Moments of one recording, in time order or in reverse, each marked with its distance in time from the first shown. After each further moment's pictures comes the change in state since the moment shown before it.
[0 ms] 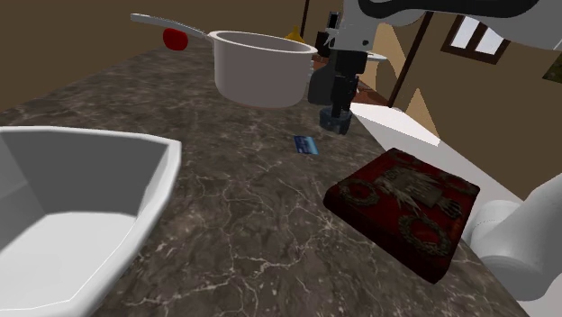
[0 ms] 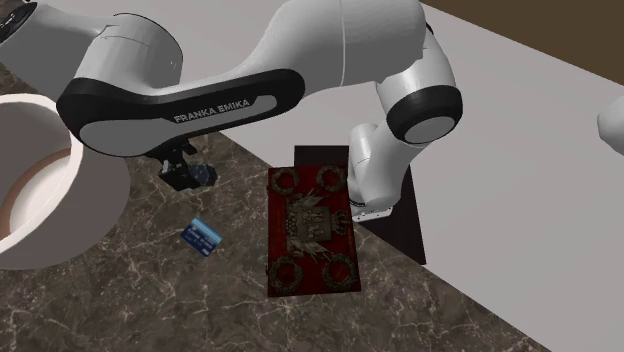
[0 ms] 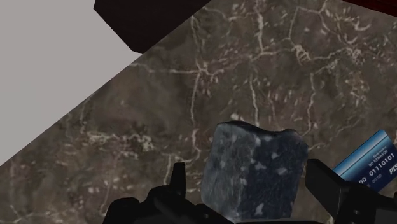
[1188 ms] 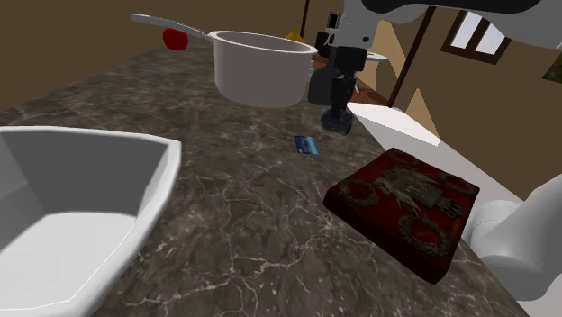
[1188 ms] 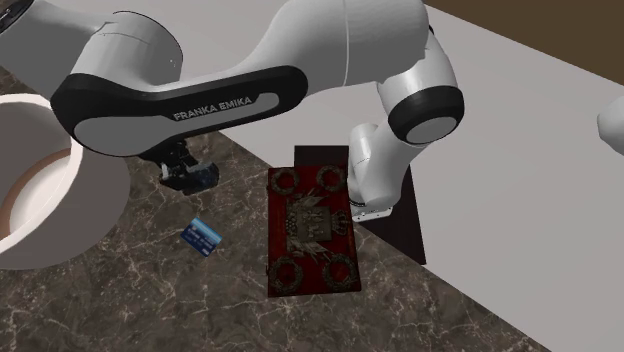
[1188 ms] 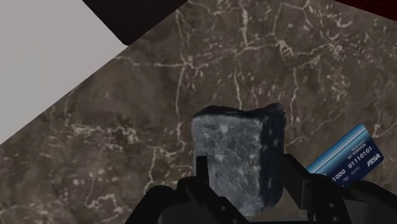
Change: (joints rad) arm 0.001 -0.005 0.009 0.010 0.033 0.003 0.002
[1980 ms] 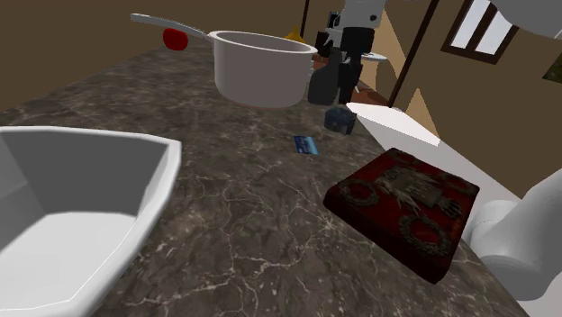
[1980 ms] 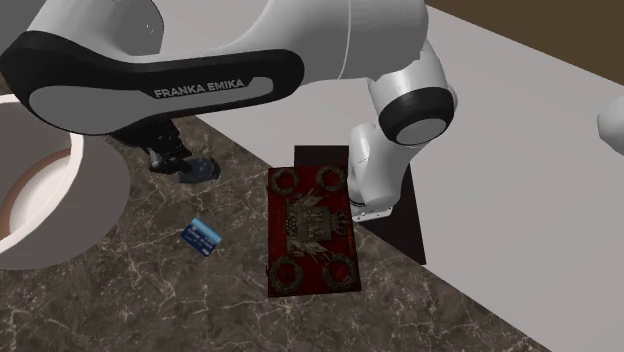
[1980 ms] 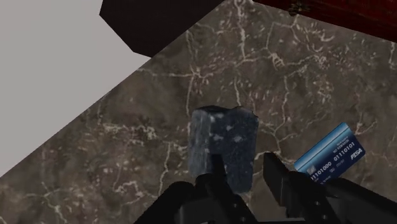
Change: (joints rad) arm -0.007 0.042 -0.003 0.158 -0.028 -0.132 0.008
